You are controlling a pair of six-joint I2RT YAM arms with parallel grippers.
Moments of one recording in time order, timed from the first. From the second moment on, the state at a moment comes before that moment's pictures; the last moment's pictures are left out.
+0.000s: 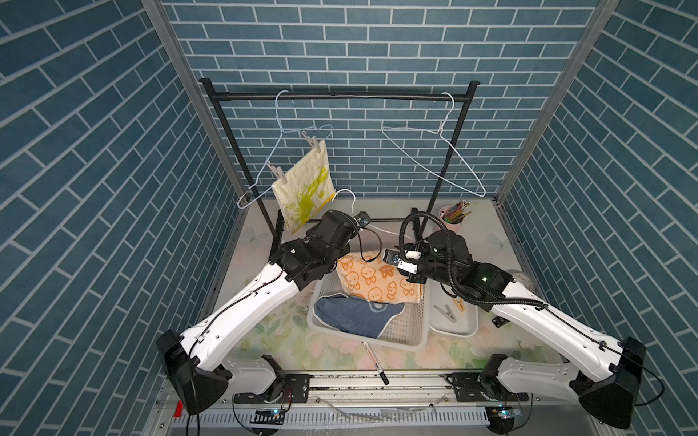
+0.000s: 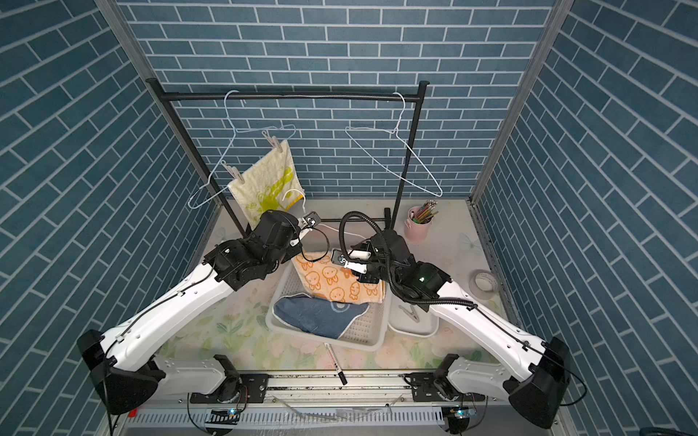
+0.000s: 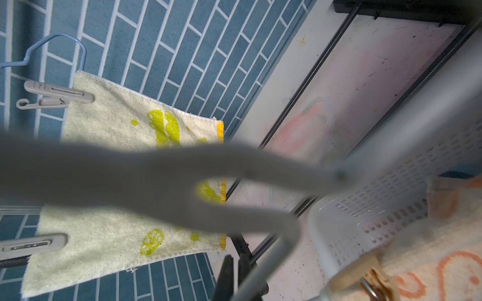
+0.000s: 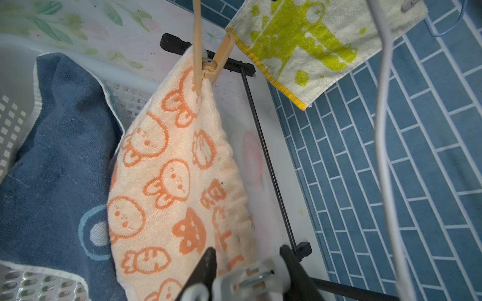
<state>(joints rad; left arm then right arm) -0.76 1.31 1.39 -0.76 -0.63 0.52 0.86 1.17 1.10 -0.43 -0.01 -0.80</state>
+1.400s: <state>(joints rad) -0.76 1.31 1.38 -0.77 -0.64 0.50 0.84 0.88 1.03 -0.87 0.34 -0.73</state>
